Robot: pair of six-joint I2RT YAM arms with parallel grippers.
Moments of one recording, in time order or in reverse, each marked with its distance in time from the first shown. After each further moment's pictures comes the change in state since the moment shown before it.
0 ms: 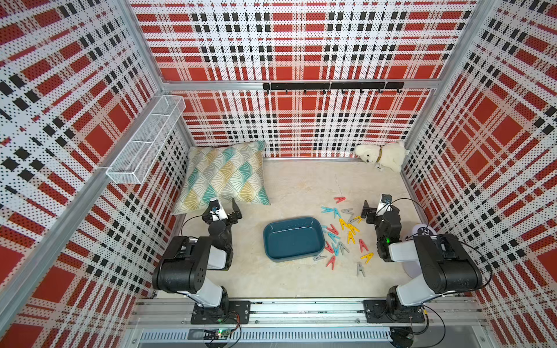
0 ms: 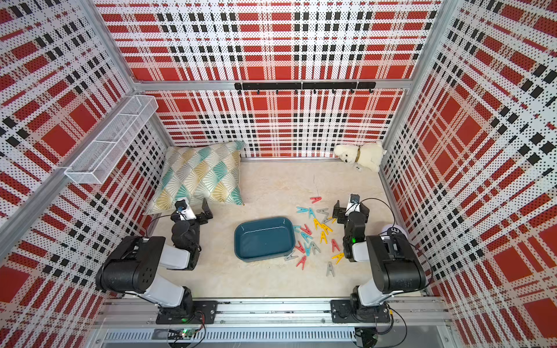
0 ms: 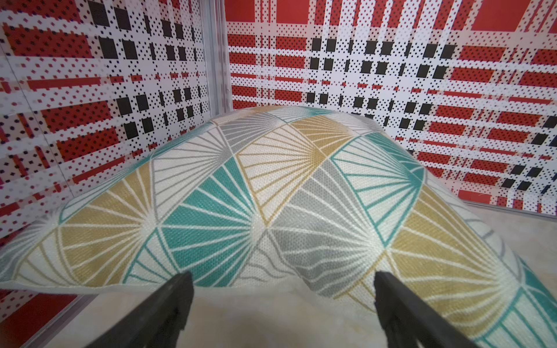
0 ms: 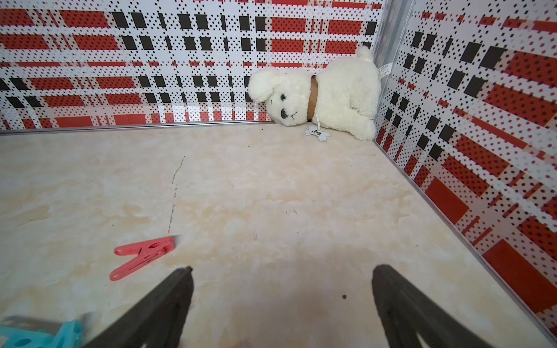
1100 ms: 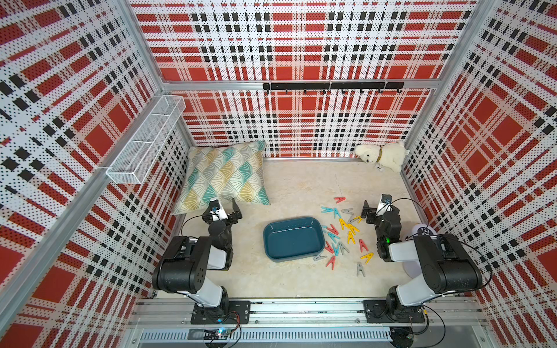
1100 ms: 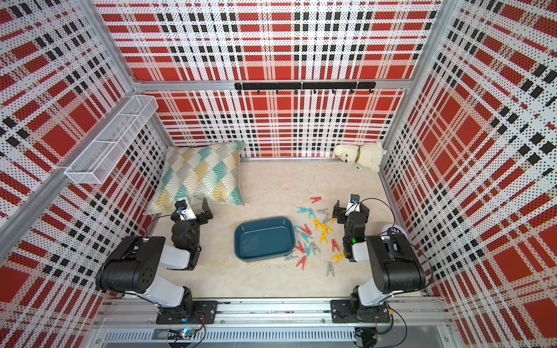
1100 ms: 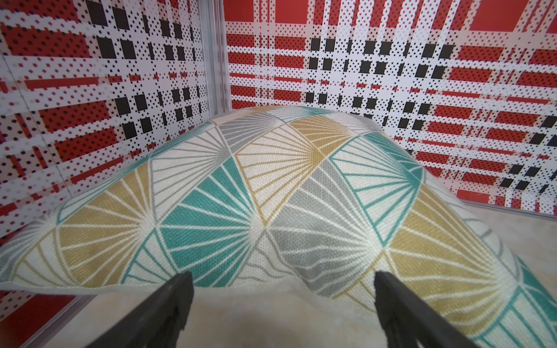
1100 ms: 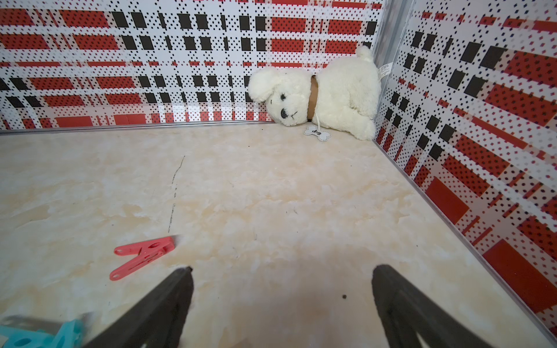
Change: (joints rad) left arm 0.000 0.000 0.000 -0.001 0.007 0.000; right arm -0.001 0.000 0.000 -0.001 -0.012 -0.002
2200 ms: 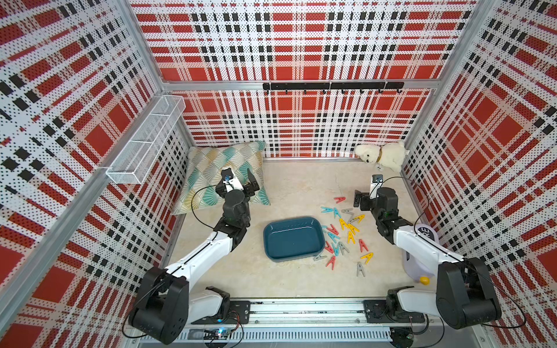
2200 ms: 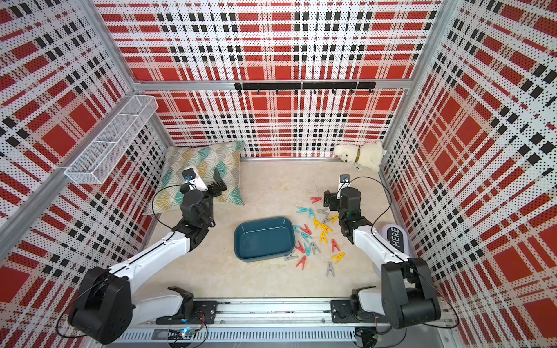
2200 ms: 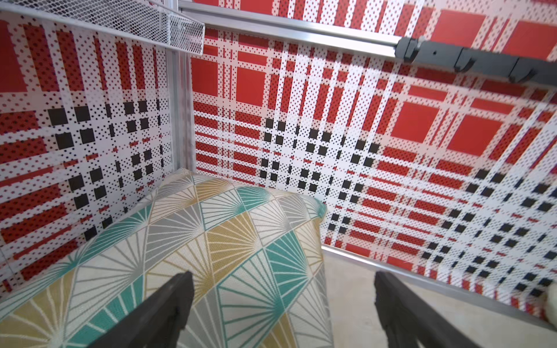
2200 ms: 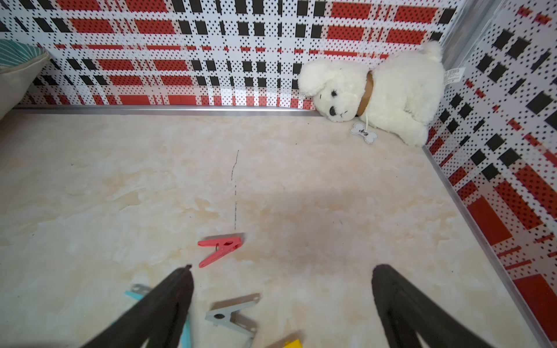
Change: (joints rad) left arm -0.326 -0.354 0.479 -0.783 -0.318 -0.162; right arm 0.110 -0.238 0.412 -0.889 -0.033 0.076
